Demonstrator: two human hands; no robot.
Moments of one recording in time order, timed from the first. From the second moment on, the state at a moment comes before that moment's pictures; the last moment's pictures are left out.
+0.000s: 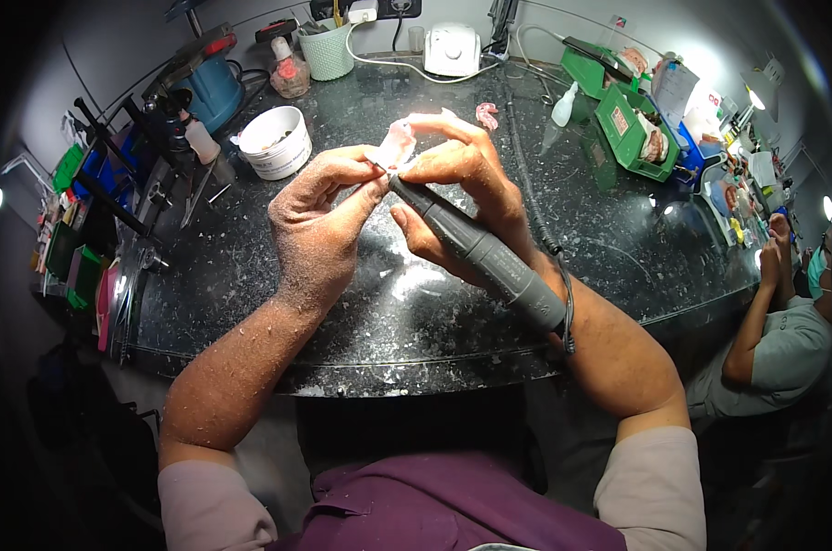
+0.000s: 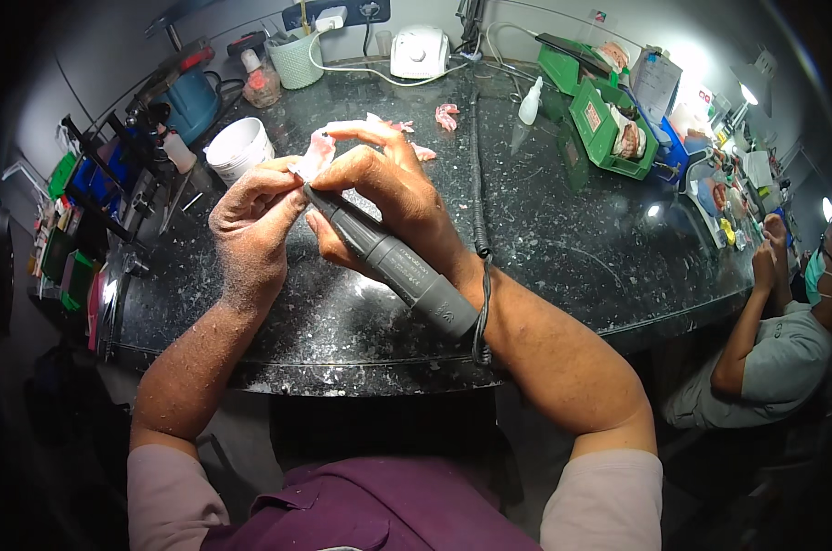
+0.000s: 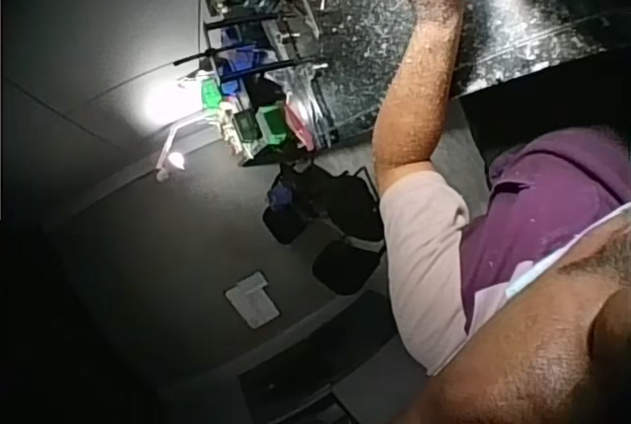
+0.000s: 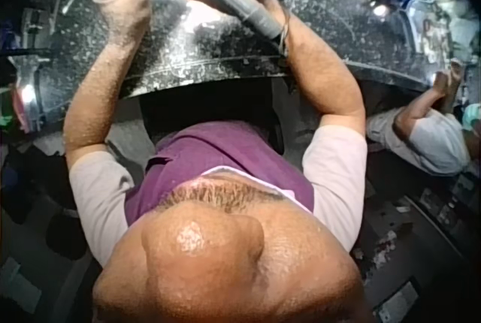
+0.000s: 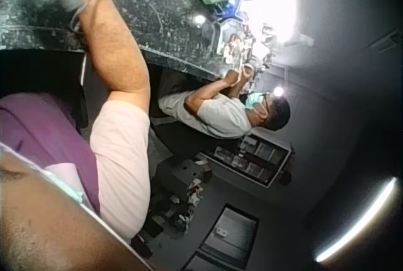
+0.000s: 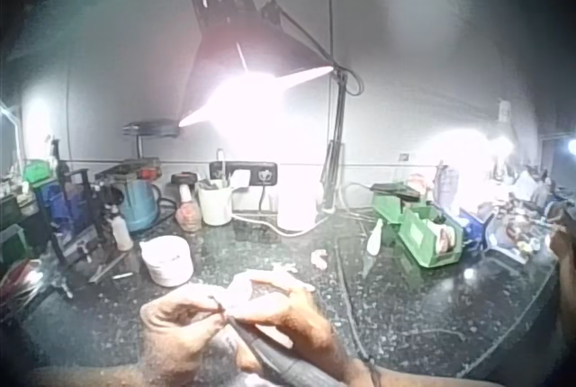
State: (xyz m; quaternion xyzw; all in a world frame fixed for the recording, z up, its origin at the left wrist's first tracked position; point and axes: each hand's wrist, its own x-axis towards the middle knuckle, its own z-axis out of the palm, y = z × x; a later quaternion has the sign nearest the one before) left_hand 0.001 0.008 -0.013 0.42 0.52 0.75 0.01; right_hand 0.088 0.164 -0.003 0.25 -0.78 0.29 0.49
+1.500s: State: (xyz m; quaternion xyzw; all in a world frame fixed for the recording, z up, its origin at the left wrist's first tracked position) left_hand -0.004 0.009 -0.008 0.36 0.57 0.73 0.09; right_hand 0.087 0.166 0.000 0.17 -0.74 0.45 0.47
